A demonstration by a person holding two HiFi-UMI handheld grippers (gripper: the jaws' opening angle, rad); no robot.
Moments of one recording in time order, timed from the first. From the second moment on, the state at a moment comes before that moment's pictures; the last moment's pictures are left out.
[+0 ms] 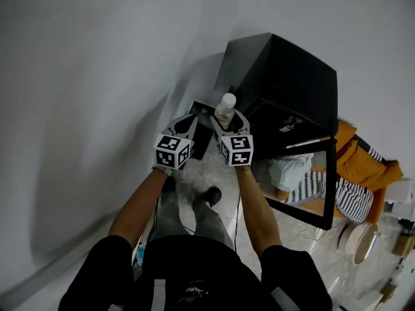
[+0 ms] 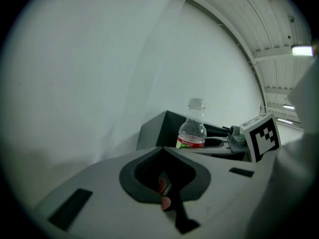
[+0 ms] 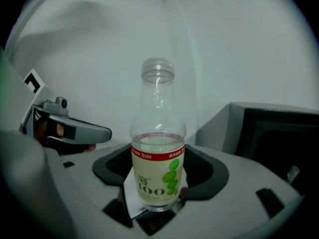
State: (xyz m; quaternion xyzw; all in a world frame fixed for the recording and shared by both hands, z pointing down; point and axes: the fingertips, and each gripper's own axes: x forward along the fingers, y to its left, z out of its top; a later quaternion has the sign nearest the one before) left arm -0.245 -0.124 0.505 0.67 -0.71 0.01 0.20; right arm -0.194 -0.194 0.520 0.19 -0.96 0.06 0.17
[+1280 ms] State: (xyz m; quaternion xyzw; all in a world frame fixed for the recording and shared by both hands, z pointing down) left arm -0.274 -0.132 0.868 0.65 -0.71 0.03 0.26; right arm -0.232 -0.171 0.946 0.14 -0.96 0.12 0.23
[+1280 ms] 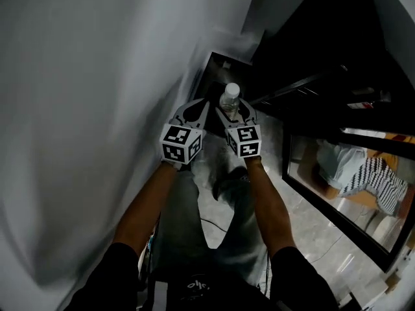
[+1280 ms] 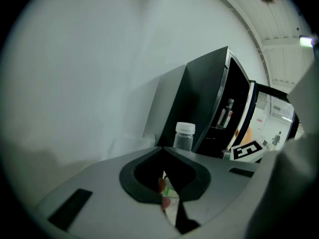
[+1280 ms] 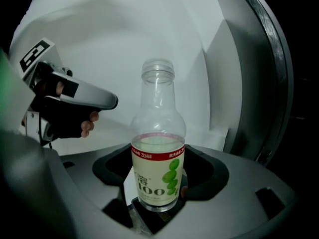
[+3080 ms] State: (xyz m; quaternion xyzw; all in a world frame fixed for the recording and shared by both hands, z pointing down) left arm -0.161 -0.191 0.422 0.77 -0.61 0.01 0.15; right arm -0.103 -0.221 0.433 0.34 -0.93 0.11 0.09
